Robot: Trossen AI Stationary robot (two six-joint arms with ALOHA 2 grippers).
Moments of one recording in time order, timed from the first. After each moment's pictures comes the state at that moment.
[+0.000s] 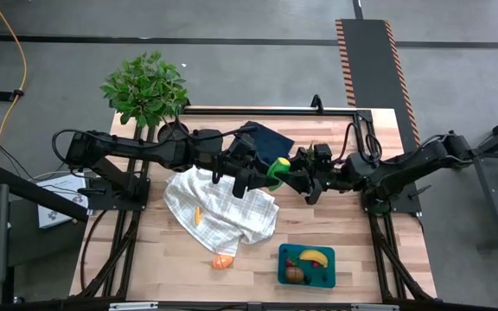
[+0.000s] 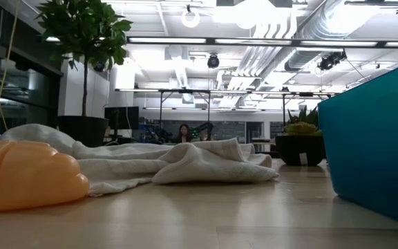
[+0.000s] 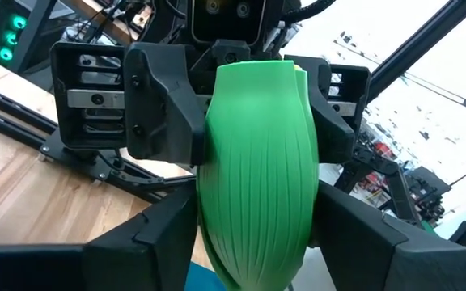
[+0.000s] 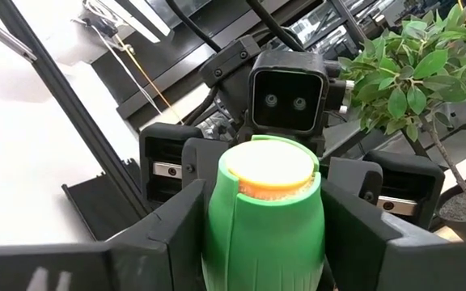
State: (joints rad) left arm 0.08 1.54 1.32 0.16 0.19 -0.68; right arm 0.24 1.20 0.80 0.71 0.29 0.51
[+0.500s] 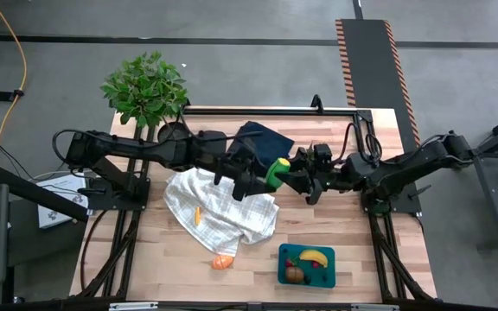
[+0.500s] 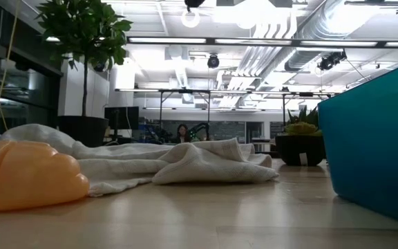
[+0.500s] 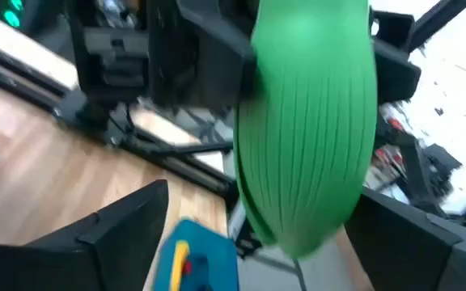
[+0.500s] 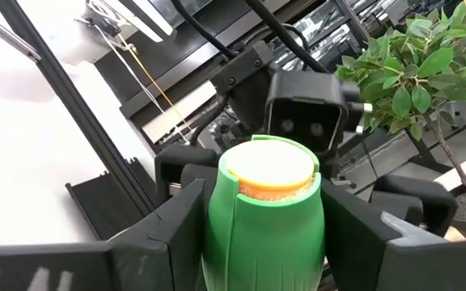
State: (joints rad) left arm 0.08 1.54 1.32 0.06 0.23 -0.67; right arm 0.24 1.20 0.80 0.72 0.28 0.52
